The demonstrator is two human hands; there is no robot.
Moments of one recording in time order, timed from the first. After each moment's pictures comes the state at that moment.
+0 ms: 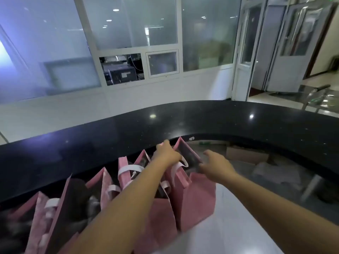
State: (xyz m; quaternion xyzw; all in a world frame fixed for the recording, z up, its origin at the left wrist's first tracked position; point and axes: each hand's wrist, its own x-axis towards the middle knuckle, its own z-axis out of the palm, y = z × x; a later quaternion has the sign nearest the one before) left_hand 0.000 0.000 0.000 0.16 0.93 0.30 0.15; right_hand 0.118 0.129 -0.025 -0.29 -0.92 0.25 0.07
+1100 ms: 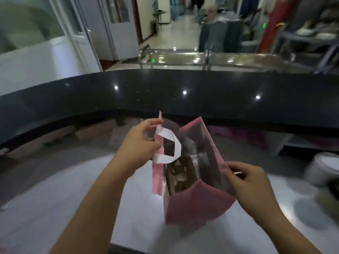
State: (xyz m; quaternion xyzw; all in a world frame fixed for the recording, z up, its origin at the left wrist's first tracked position) left_hand 0.342 0.168 0.009 0.53 0.65 0.41 0.37; right_hand 0.586 0.135 -0.049 -0.59 -0.61 0.35 0.38
